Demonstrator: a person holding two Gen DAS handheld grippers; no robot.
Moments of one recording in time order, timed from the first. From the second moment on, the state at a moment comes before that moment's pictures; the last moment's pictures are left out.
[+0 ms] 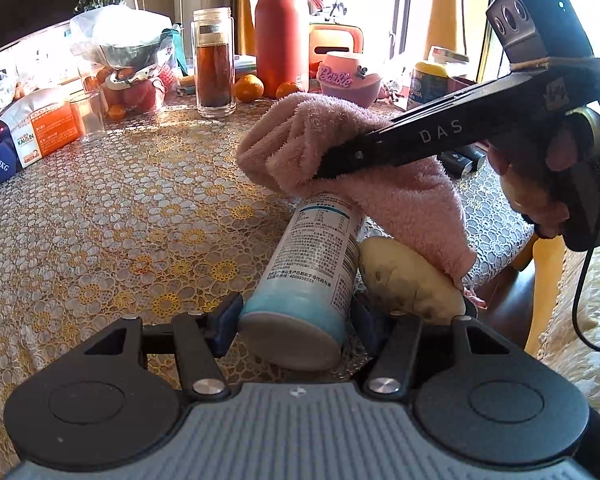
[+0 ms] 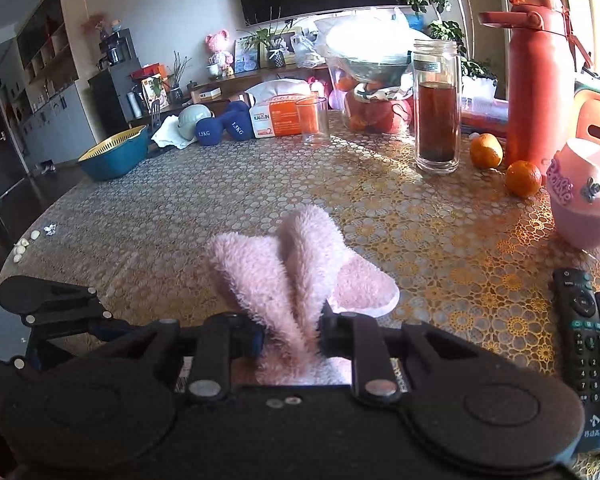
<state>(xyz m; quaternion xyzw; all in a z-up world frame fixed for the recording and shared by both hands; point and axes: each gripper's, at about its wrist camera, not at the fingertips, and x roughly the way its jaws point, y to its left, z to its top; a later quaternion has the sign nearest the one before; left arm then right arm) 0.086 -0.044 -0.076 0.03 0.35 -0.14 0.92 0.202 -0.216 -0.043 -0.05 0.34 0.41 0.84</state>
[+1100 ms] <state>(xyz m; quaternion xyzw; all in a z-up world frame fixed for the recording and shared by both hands) 0.086 -0.043 -0.075 0.00 0.36 -0.15 0.92 0.164 -0.239 0.002 -0.07 0.27 0.40 0.87</state>
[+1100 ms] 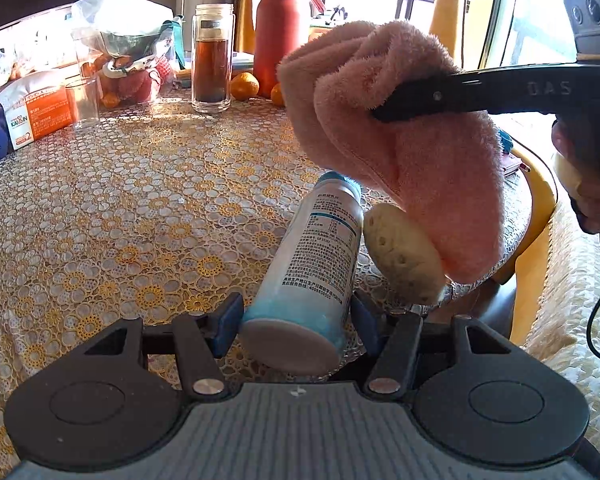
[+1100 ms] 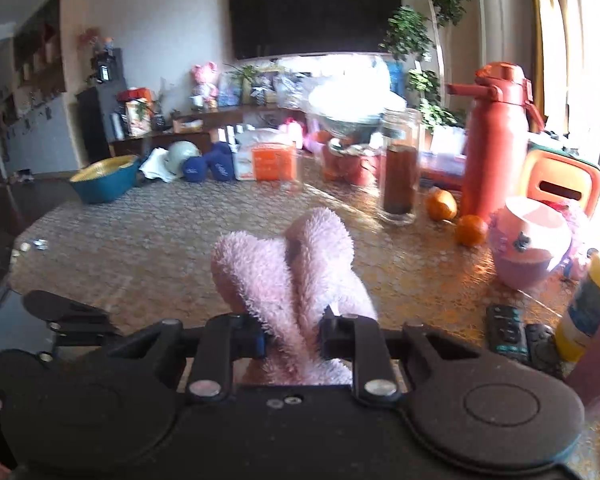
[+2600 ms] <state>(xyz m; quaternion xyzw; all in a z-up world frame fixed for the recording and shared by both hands) 0.082 -0.053 -0.076 0.03 0.35 -0.15 0.93 0.193 -0.217 -0.043 -0.04 0.34 0.39 0.86</state>
